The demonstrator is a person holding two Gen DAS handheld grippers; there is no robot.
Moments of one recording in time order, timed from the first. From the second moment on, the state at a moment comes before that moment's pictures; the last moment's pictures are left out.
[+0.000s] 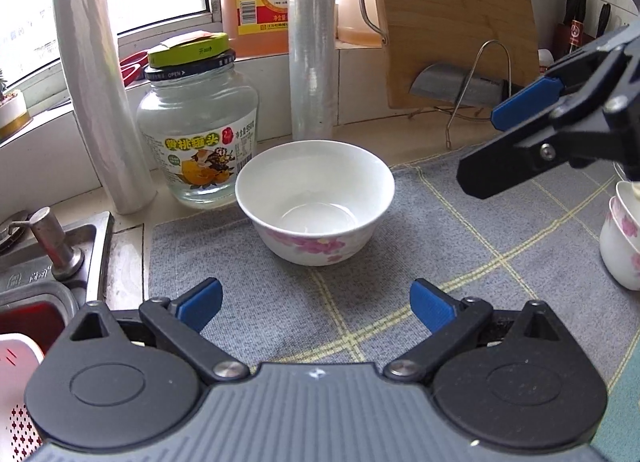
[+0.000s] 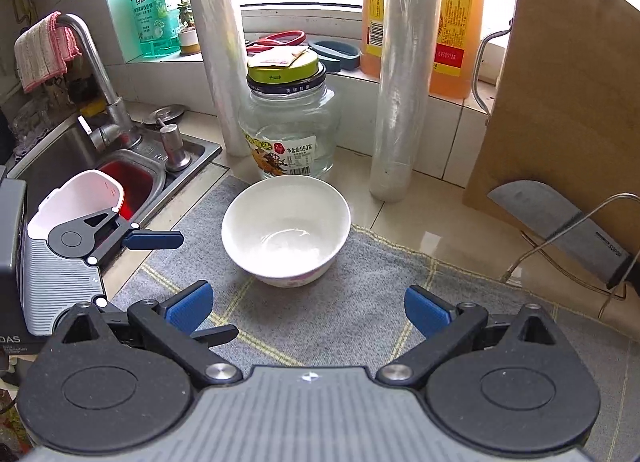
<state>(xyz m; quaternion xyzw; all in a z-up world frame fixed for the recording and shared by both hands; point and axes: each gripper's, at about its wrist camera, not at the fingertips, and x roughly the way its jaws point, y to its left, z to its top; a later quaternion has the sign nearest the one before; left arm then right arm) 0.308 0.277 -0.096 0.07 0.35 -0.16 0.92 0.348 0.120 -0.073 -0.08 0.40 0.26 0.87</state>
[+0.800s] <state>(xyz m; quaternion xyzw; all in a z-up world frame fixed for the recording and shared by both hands) 0.353 0.271 -0.109 0.08 0.33 -0.19 0.92 0.428 0.158 -0.094 -0.06 0.43 0.28 0.86</state>
